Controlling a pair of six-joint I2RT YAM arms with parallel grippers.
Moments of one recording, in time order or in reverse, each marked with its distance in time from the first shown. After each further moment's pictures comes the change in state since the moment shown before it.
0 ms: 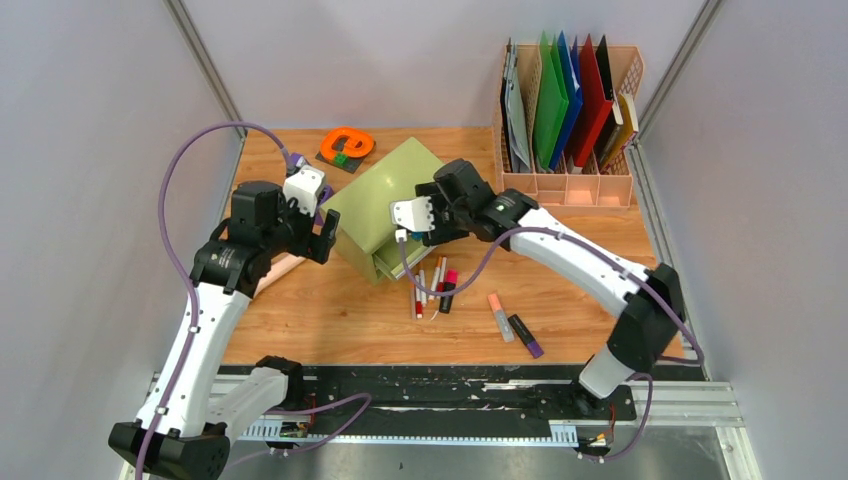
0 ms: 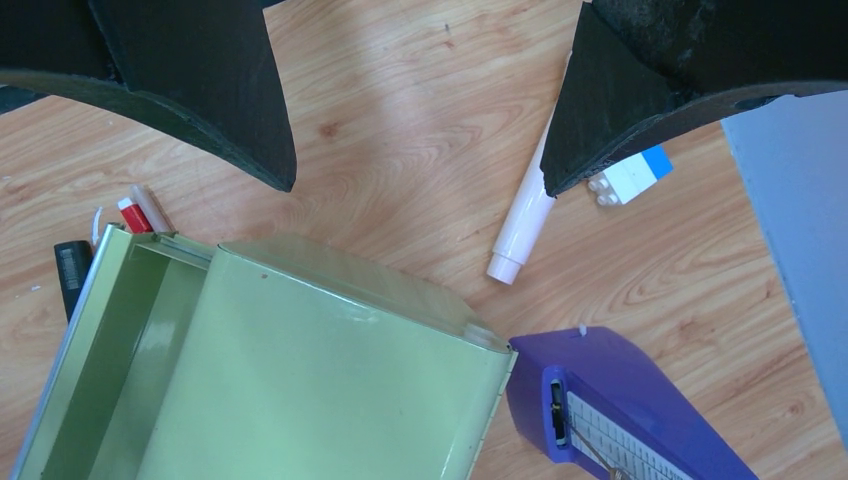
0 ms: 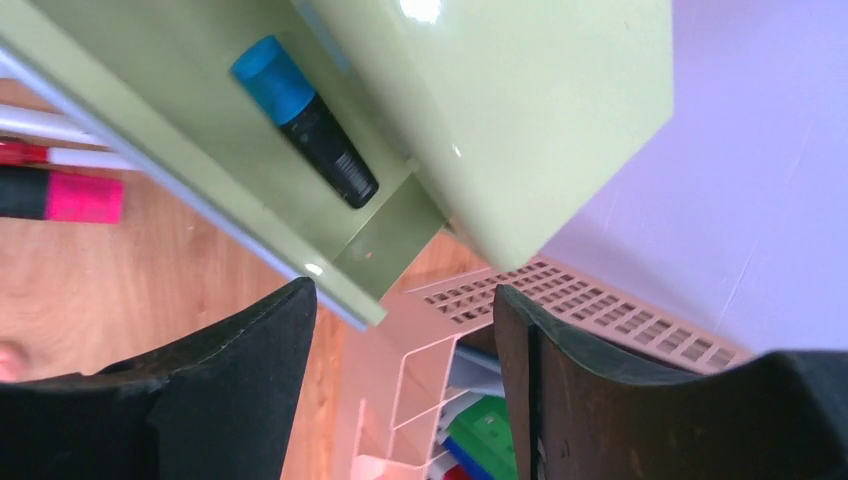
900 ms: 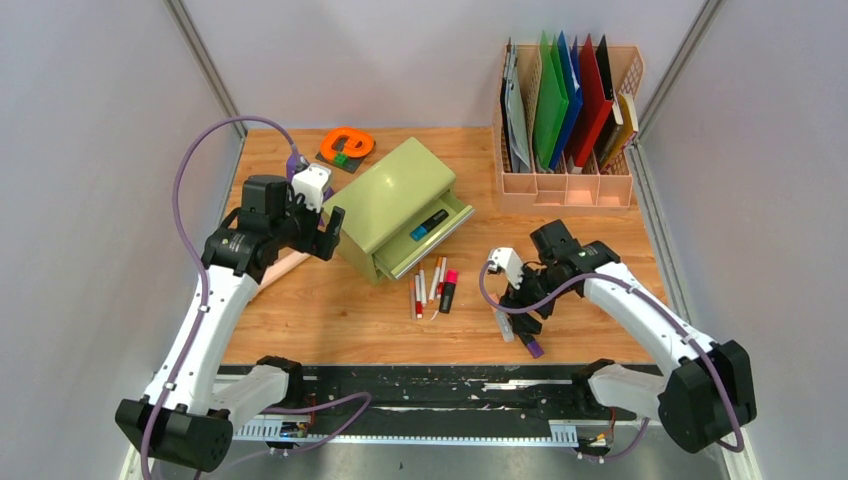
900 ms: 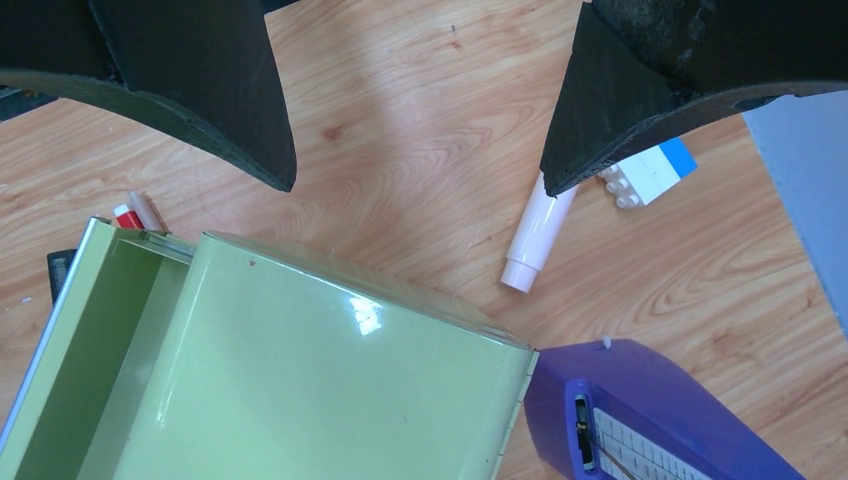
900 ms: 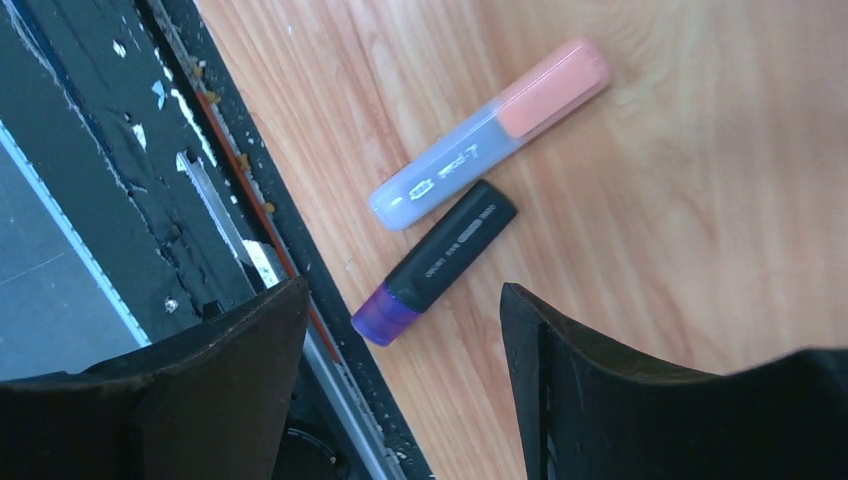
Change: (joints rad) left arm 0.008 0.083 0.001 0.006 0.018 0.000; right arm -0.370 -0.515 -0.666 -0.351 -0.535 0.500
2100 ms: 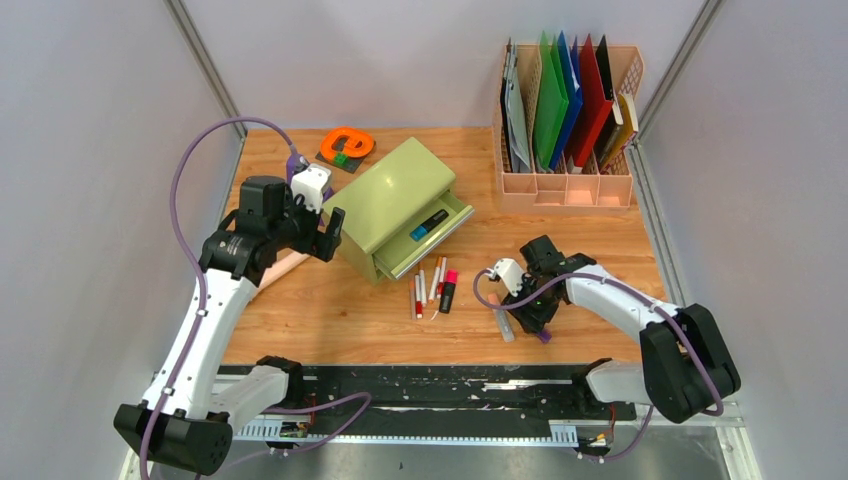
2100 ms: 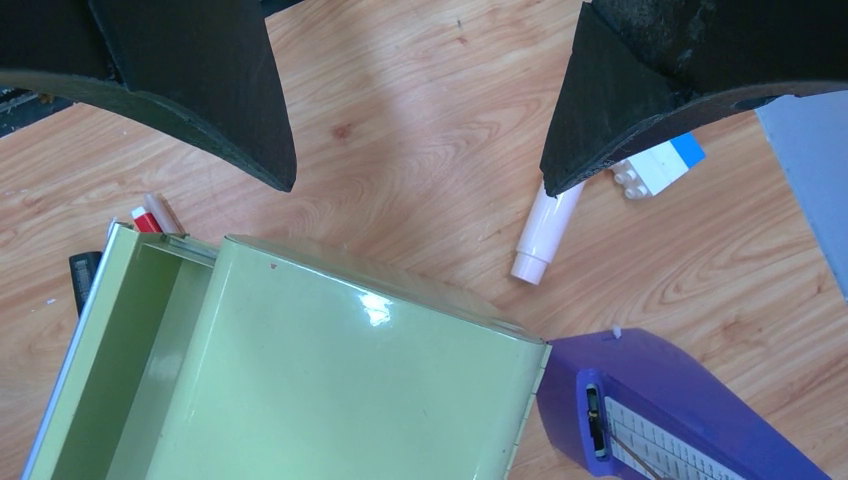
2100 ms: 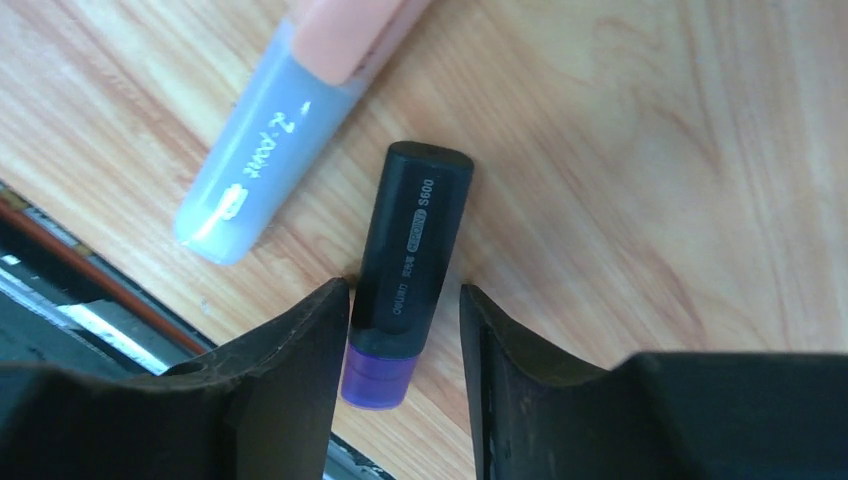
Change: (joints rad) left arm 0.000 -0.017 0.000 0.000 0.031 0.000; right arm 0.000 0.154 -0.192 0.246 0.250 0.140
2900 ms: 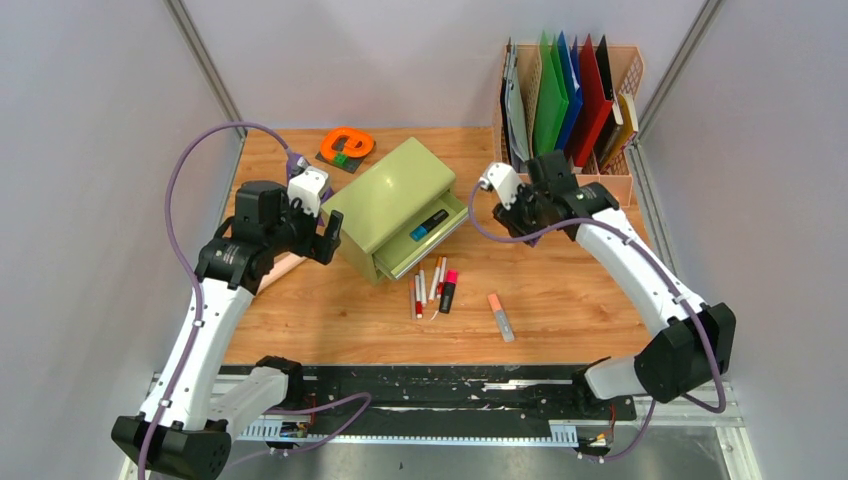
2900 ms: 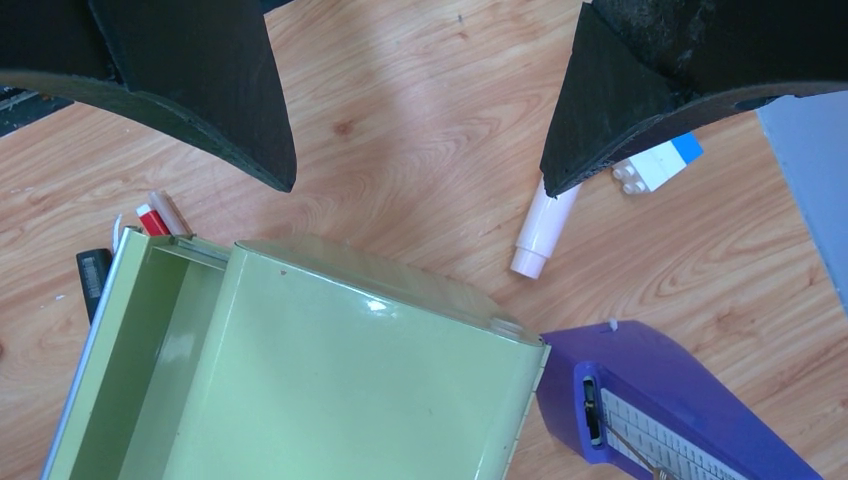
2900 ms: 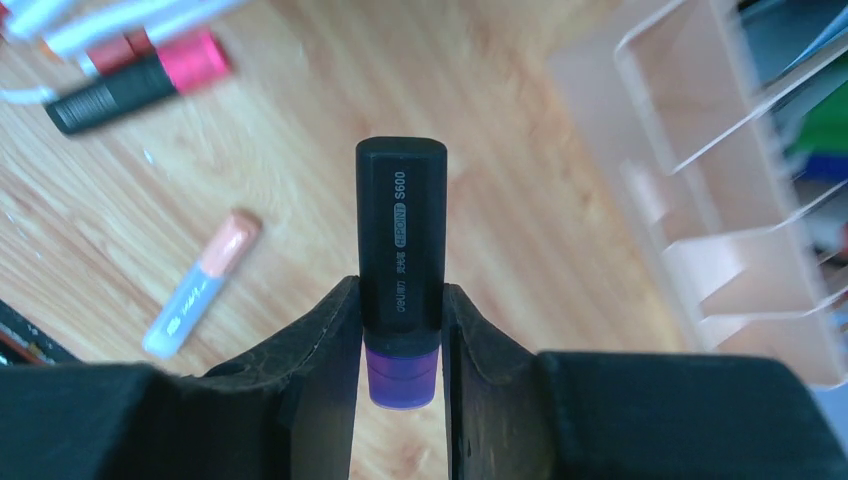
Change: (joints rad) left arm 0.000 -0.047 -0.022 0.014 0.008 0.000; right arm -0.026 0.074 0.575 -0.123 0.093 -0.034
